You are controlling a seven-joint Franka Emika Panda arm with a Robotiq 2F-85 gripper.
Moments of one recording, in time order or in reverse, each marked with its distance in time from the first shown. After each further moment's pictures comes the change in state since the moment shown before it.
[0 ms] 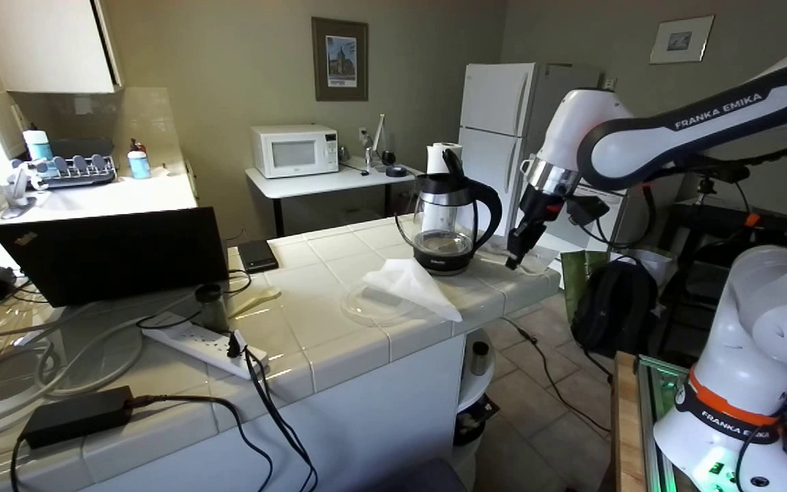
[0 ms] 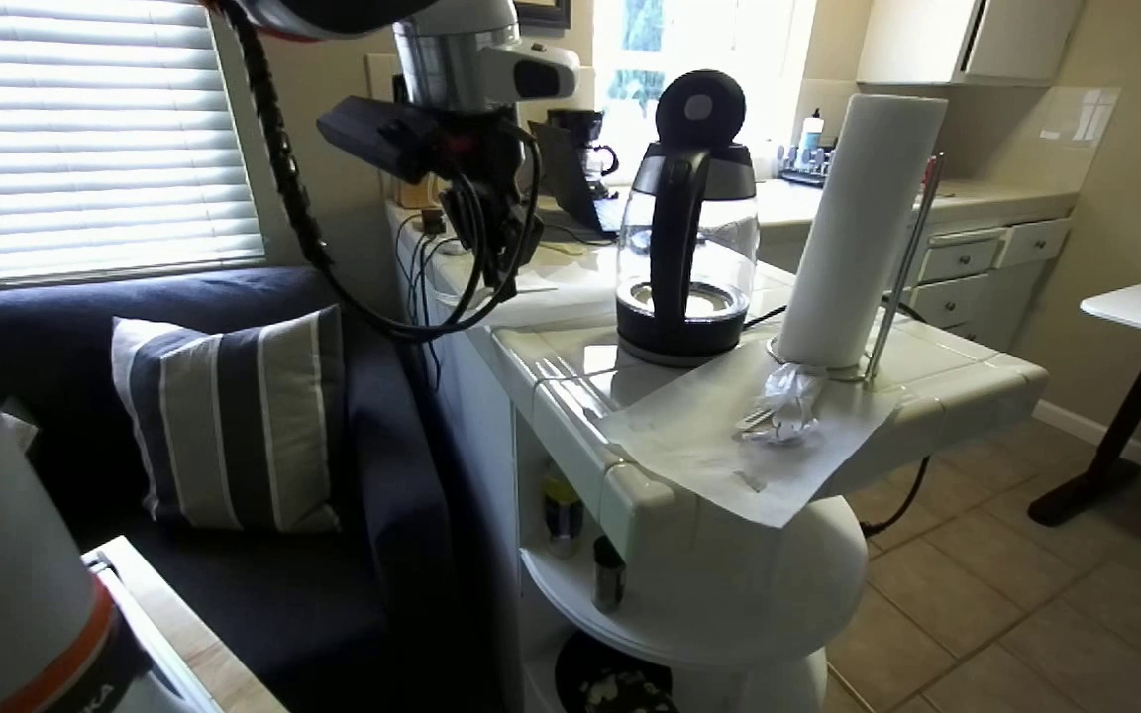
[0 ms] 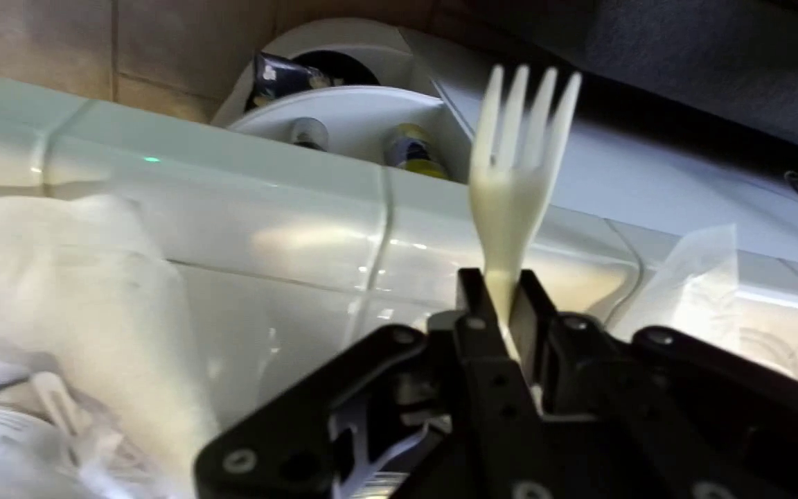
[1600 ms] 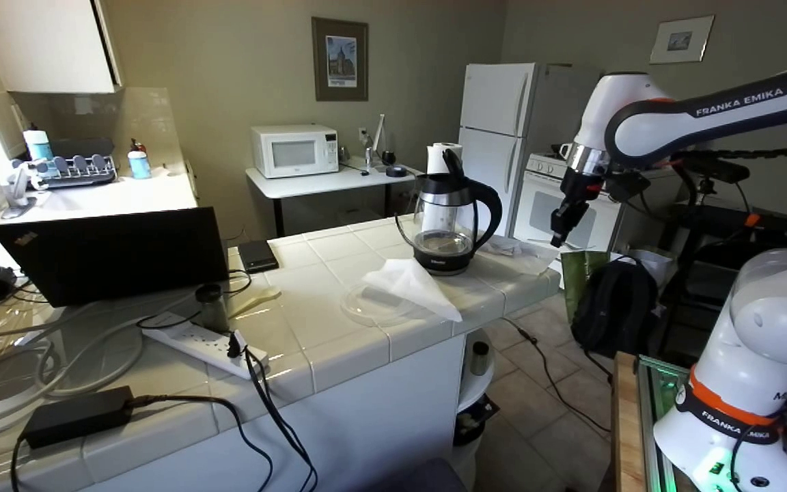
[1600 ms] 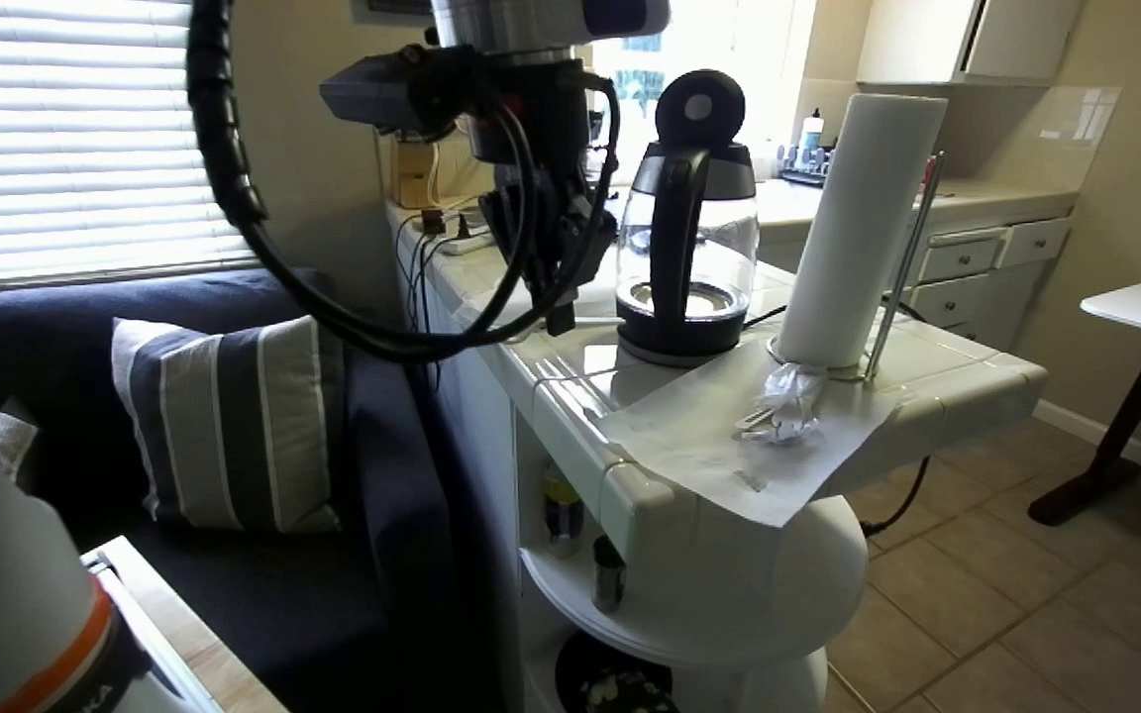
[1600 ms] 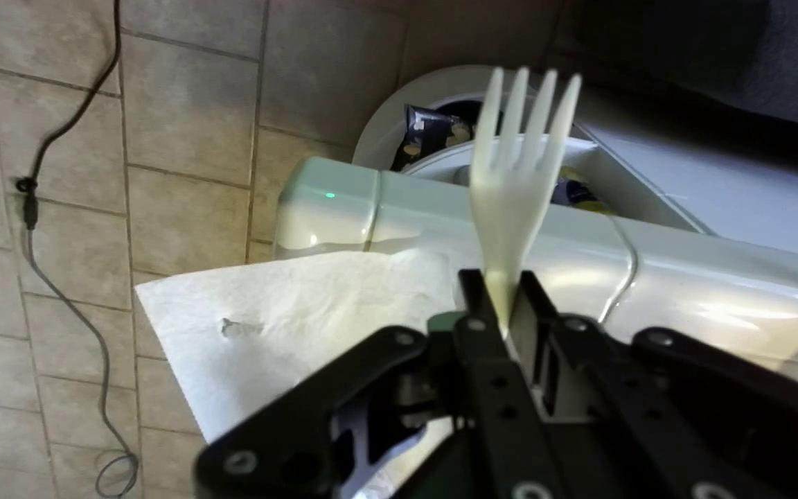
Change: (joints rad) arm -0.165 -0.096 -0.127 0.020 -0.206 -0.173 -0.092
